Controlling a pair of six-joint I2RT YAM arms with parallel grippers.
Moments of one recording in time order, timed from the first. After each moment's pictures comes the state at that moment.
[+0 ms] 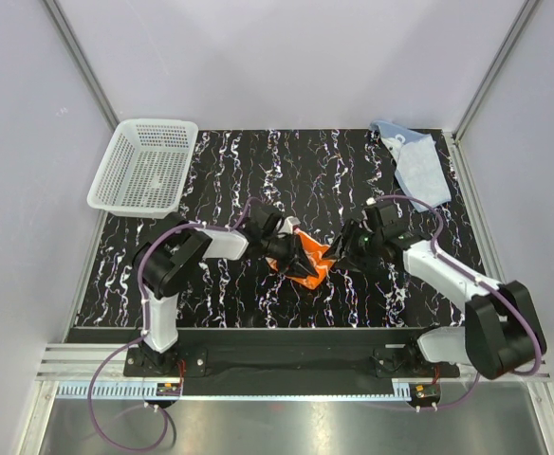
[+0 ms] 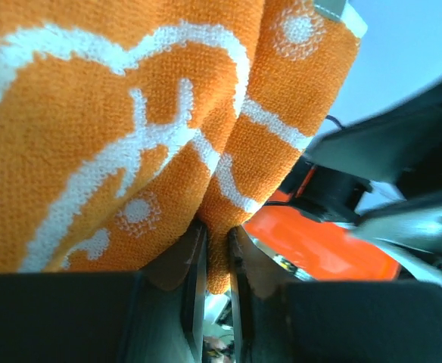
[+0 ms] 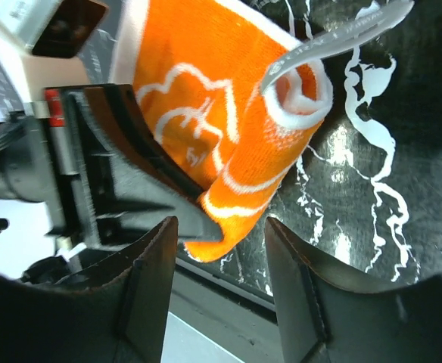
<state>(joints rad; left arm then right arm) -0.68 1.94 0.98 0.12 0.86 -1.09 0.38 1.28 0.72 -0.34 -0.37 0.83</state>
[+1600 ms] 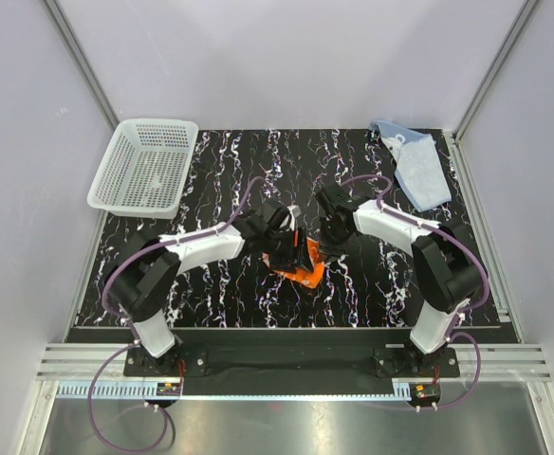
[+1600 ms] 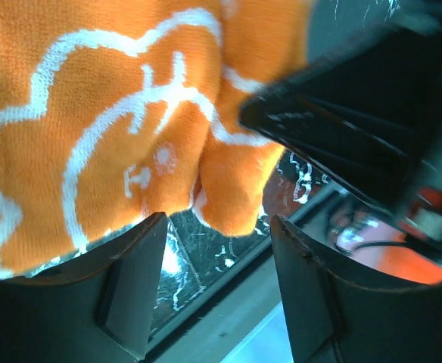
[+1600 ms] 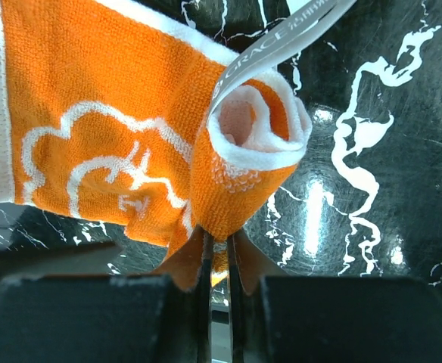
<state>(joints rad) -0.75 1.74 1.05 -0.26 0.43 -0.75 0.56 1.76 1.18 -0.72 -0.11 0.71</state>
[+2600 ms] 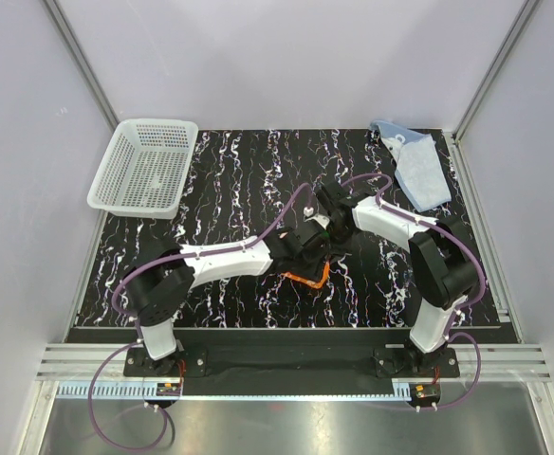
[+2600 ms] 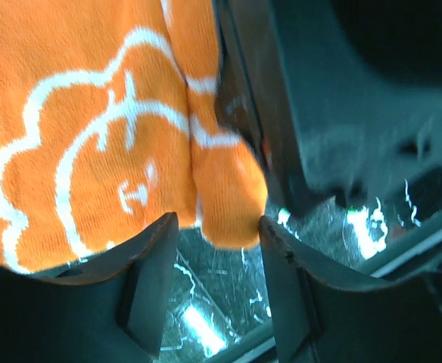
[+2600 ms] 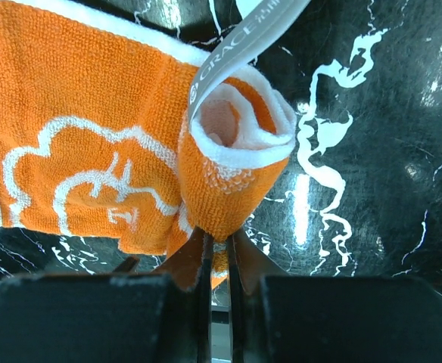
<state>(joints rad) -1.03 1.79 1.20 -0.38 -0.07 -0.59 0.55 1.79 1.22 -0.79 -0.07 0.69</state>
